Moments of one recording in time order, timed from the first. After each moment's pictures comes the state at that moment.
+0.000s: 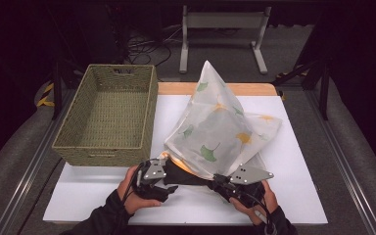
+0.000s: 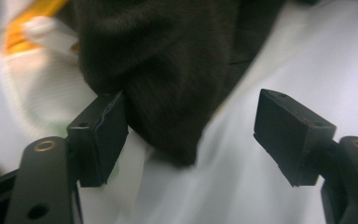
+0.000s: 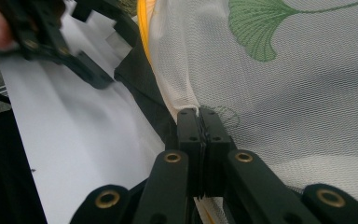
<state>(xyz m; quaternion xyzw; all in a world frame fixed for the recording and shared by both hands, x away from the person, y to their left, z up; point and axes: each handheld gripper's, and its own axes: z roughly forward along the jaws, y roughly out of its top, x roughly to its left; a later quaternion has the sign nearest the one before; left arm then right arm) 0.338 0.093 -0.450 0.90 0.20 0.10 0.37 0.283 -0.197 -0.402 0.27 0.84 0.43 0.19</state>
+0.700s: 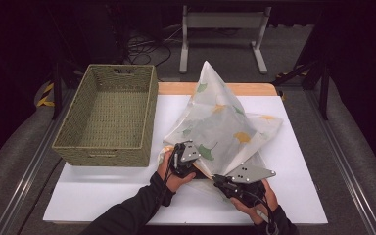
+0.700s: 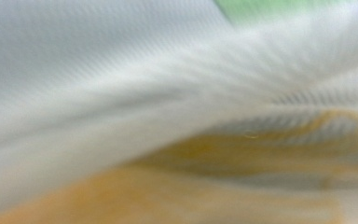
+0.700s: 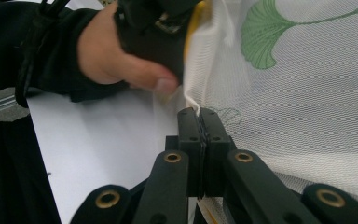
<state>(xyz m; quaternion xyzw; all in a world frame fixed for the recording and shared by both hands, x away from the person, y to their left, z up) 0.388 0.007 -0.455 0.84 0.23 0.16 0.47 0.284 -0.200 -0.401 0.27 0.84 0.44 0.17</state>
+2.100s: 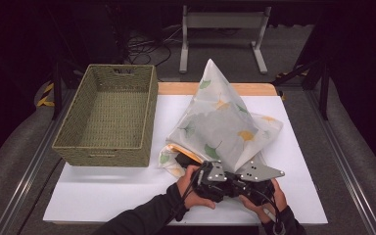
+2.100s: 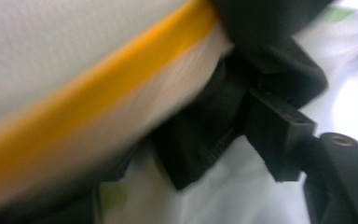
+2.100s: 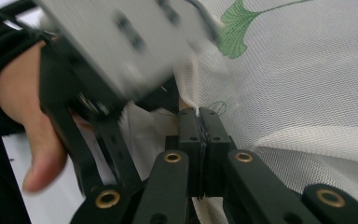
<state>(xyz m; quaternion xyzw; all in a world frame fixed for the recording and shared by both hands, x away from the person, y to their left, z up) 0.342 -0.059 -0.460 0.90 0.10 0.08 0.41 0.285 -0.221 -0.401 0.29 0.83 0.42 0.20</state>
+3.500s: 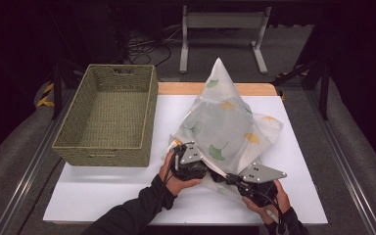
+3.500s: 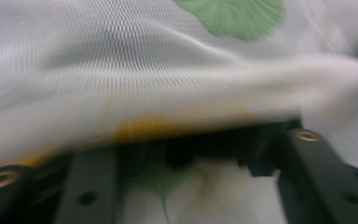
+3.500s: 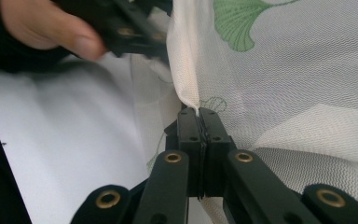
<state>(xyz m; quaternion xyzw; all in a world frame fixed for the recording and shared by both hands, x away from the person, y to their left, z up) 0.365 0.017 -0.436 0.85 0.19 0.13 0.47 0.283 -0.228 -0.404 0.30 0.84 0.41 0.20</state>
